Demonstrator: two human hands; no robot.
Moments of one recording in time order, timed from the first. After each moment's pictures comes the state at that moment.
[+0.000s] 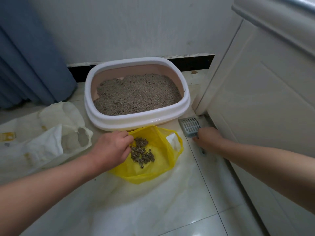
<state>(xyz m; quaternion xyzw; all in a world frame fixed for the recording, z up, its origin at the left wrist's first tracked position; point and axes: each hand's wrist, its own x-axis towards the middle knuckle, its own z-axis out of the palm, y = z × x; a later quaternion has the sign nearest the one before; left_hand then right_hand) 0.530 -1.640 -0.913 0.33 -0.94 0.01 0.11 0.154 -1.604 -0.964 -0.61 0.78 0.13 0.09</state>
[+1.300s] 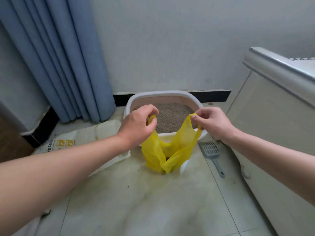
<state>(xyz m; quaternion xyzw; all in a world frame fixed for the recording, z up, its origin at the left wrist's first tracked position) 0.557 -1.646 -0.772 0.40 -0.82 -0.13 0.38 0.295 -1.602 -0.749 -0.61 0.65 -0.37 0.26</state>
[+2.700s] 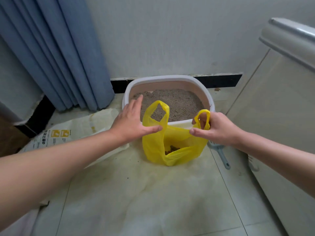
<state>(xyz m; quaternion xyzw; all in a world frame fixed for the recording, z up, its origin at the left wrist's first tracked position) 0.567 -1.671 -0.817 0.54 -0.81 -0.17 0.17 0.272 -1.599 -0.799 -0.75 0.59 -0.22 0.20</state>
